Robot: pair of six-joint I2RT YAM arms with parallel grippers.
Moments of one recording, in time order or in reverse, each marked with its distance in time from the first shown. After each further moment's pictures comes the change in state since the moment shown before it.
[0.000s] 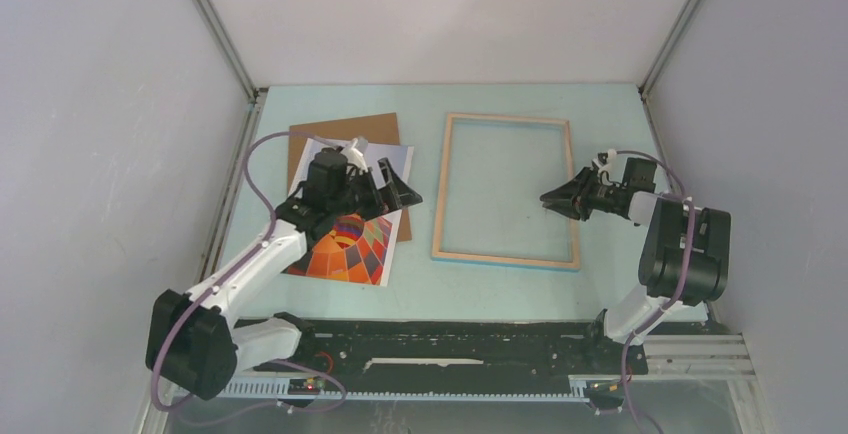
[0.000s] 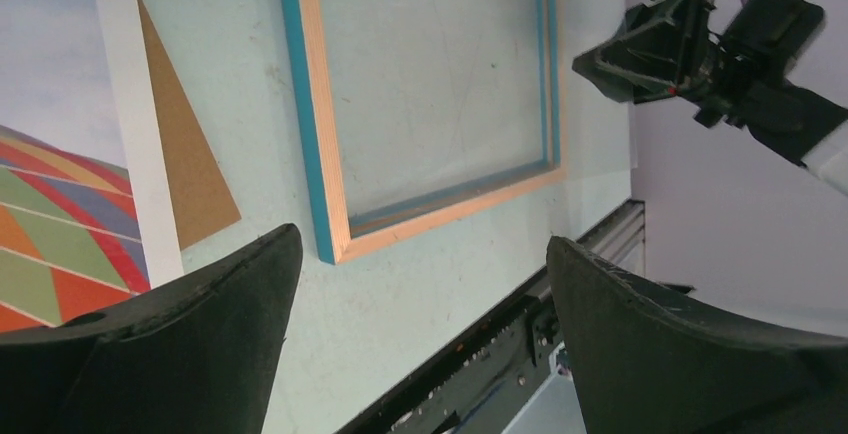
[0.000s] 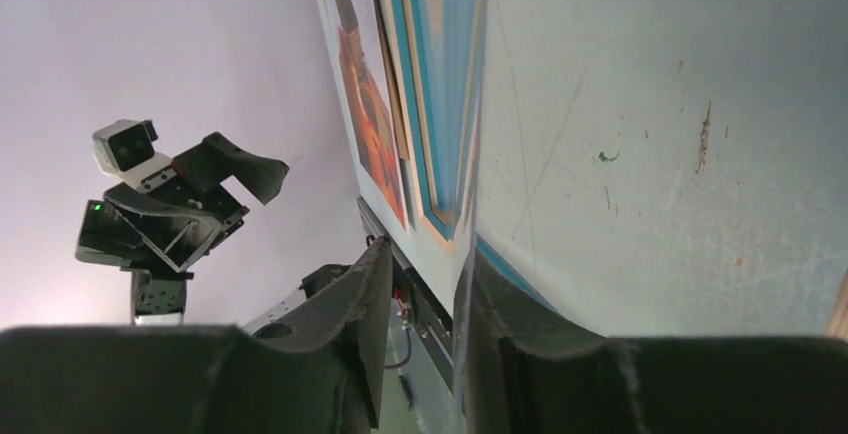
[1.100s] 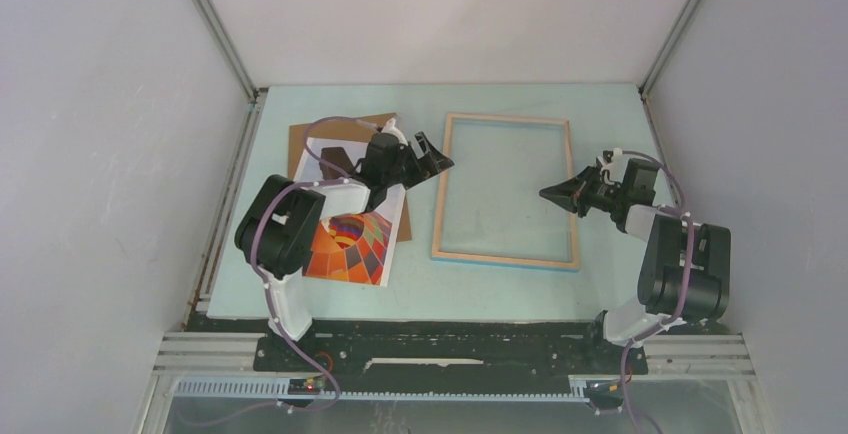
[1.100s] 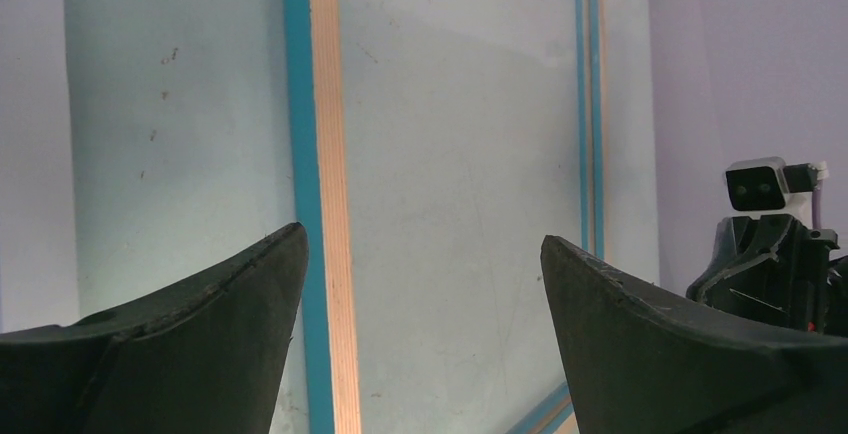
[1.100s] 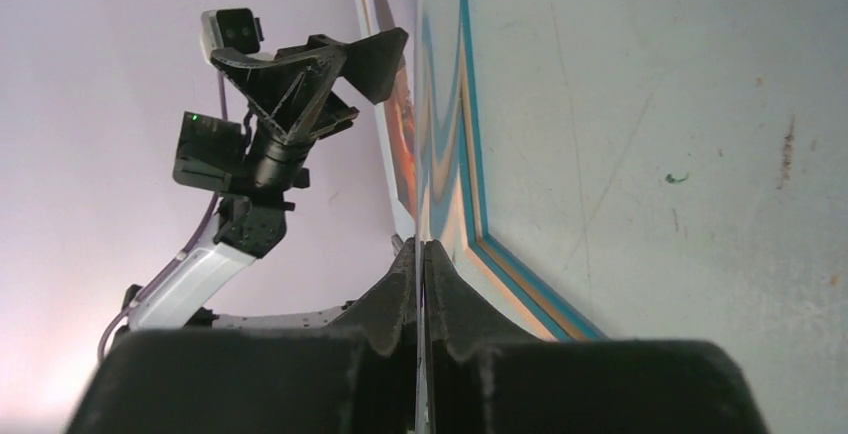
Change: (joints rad) left arm -0.074 0.729 0.235 0.600 -0.185 -0.122; right arm 0.024 -0.105 -0.114 0.272 0.056 0.269
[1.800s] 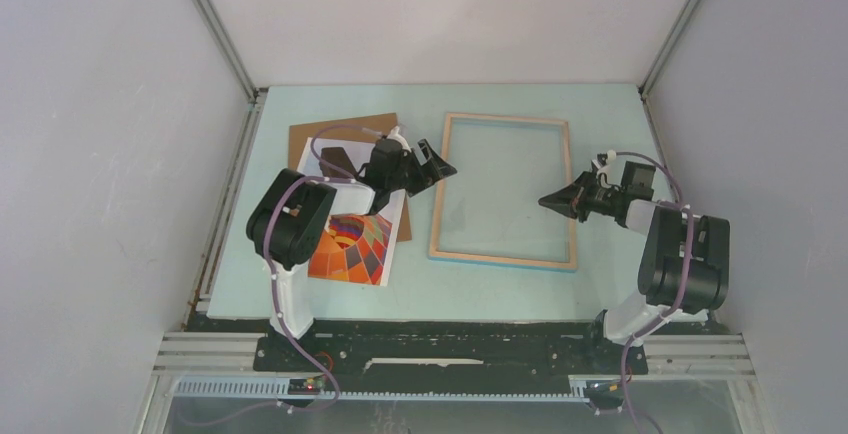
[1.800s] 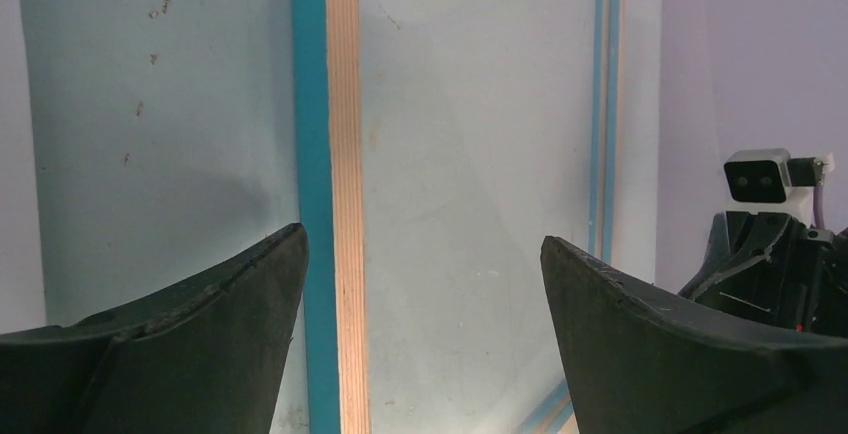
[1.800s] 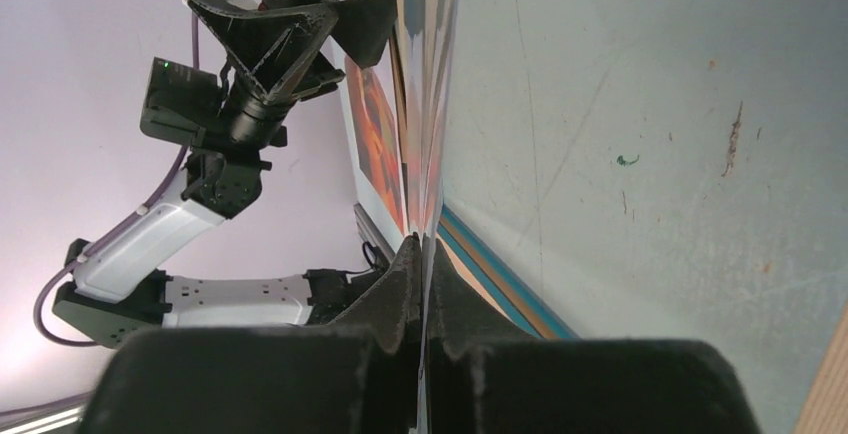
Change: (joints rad) left arm -0.001 0.087 0.000 0.064 0.048 -0.043; right arm -0.003 0.047 0.026 -0.126 -0.039 -0.189
